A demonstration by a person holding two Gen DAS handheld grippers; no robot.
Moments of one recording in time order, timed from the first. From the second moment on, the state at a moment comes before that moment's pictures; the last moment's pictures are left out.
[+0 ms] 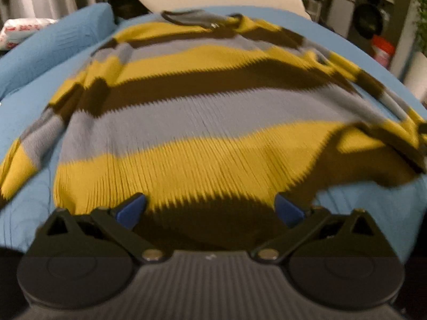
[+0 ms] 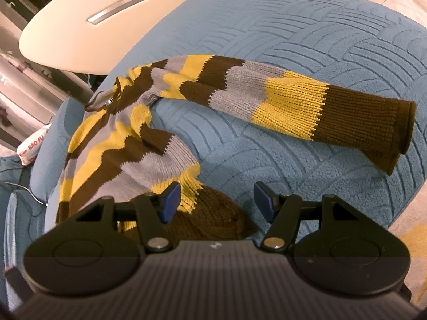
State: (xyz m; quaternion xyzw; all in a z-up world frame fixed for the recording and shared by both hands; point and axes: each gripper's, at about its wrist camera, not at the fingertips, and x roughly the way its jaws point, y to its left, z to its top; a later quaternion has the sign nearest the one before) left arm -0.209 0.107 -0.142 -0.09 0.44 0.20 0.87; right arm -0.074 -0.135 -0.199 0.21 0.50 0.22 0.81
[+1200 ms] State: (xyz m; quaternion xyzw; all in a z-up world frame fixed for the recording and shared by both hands) left arm -0.163 0.153 -0.164 -0.13 0.28 0.36 0.88; right arm -0.084 -0.133 -0.189 0.18 0.45 0.22 0.85
